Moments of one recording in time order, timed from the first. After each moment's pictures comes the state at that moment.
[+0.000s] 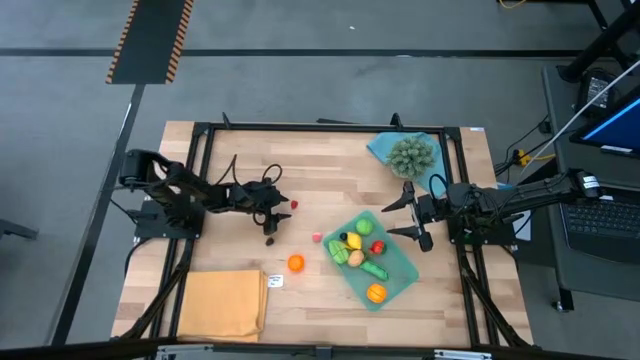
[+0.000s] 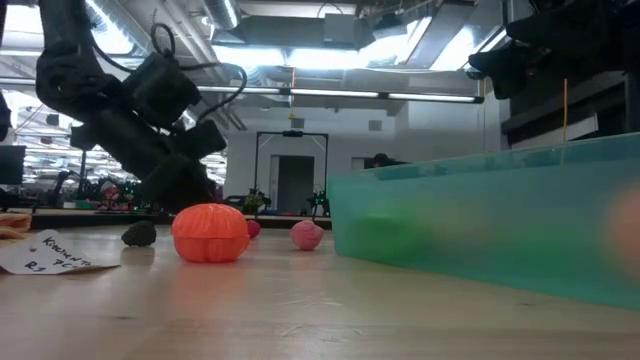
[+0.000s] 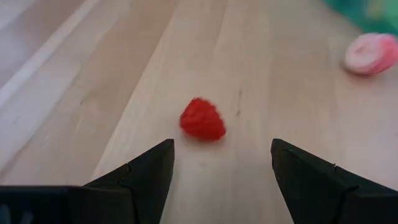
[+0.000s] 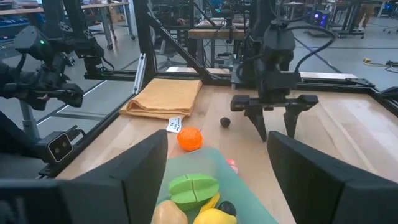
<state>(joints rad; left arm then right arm) 0.15 1.56 0.28 0.66 -0.05 -0.07 0.13 0.66 0.24 0.33 -0.07 0.02</state>
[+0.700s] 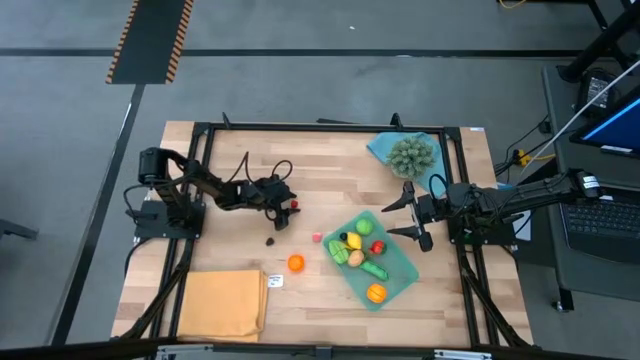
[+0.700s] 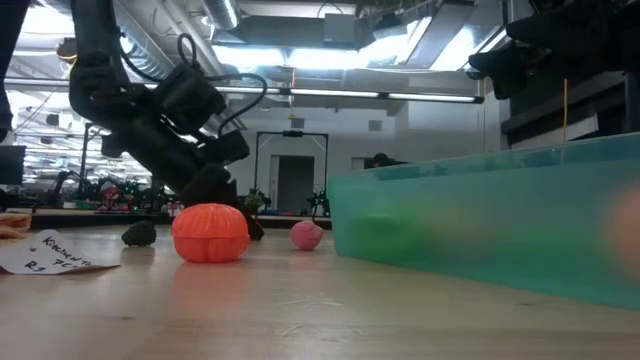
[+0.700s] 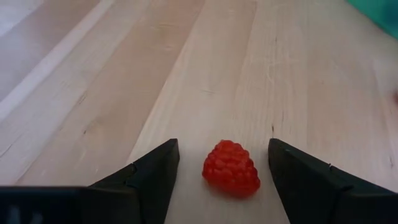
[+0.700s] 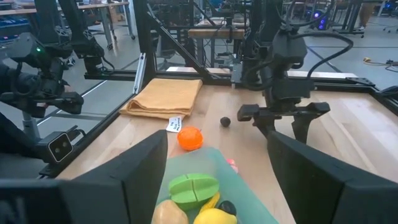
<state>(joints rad) 0.19 1.71 0.39 0.67 -0.06 -0.10 0.13 0.66 0.24 0.33 -0.07 0.02</state>
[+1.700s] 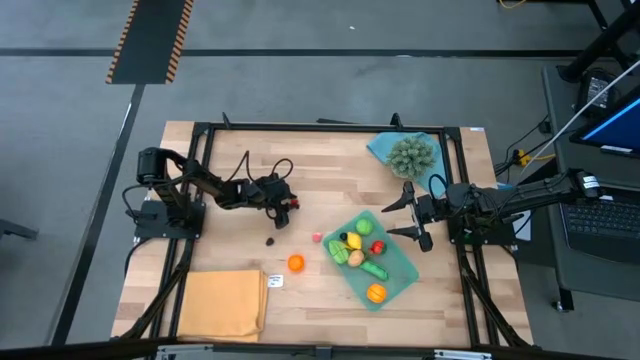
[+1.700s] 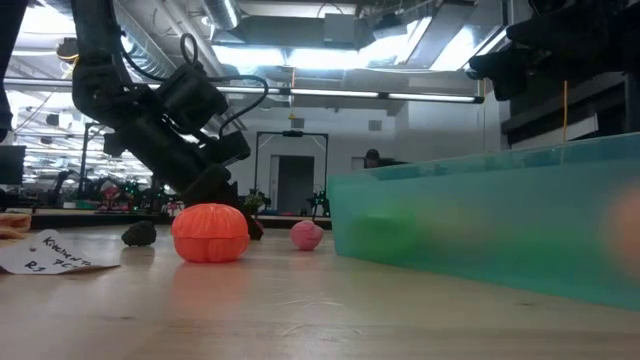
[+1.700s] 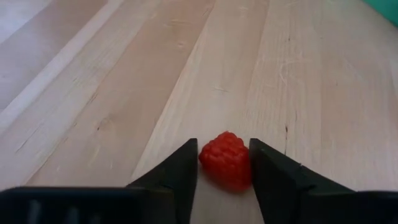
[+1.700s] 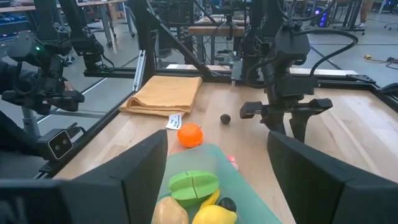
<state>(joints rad) 0.19 1.71 0.39 0.62 -0.06 -0.11 0.13 0.66 0.24 0.32 -0.07 0.02</state>
